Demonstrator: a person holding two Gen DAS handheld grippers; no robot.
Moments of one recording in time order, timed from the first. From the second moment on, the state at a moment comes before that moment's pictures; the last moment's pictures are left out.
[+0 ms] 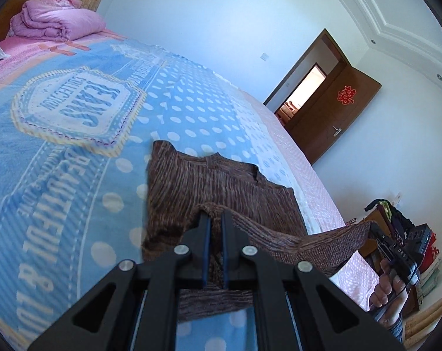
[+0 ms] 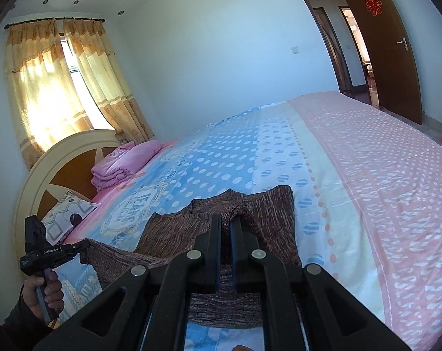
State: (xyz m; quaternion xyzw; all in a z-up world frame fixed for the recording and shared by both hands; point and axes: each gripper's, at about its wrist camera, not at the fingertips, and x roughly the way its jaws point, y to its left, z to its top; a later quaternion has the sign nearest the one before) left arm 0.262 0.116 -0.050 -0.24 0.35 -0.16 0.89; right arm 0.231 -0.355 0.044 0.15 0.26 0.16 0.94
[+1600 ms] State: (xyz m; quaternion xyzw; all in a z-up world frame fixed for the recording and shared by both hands) left arm 0.415 0.101 -0.066 0.03 0.38 0.07 0.92; right arm 0.467 -0.270 -0.045 -0.17 0.39 0.02 0.90
